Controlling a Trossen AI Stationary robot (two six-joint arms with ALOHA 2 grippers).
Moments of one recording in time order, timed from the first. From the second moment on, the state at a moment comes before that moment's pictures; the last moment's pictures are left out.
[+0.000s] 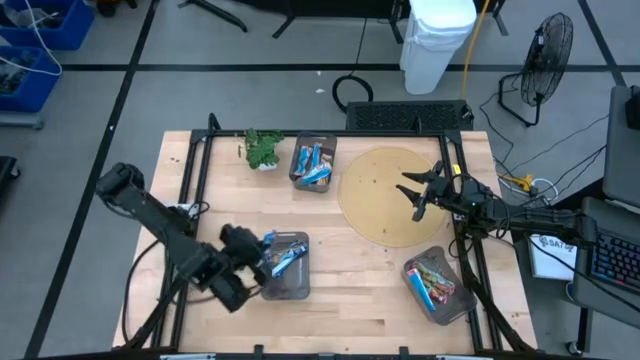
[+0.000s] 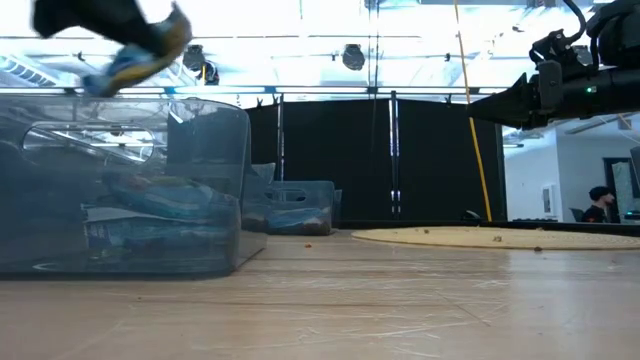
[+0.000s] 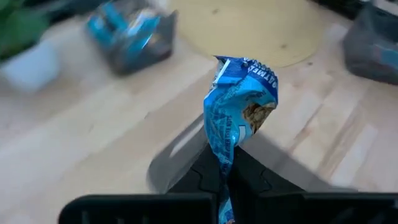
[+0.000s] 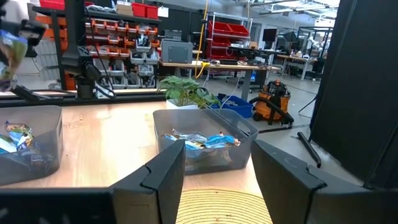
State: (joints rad) left arm -0.71 1.48 1.14 -1.01 -0.85 -1.45; right arm -0.24 0.27 0.02 0.27 0.21 -0.09
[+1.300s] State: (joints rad) left arm -0.46 1.62 1.14 -0.56 -0.35 -0.92; right arm -0.24 0.27 0.02 0.27 0.21 -0.09
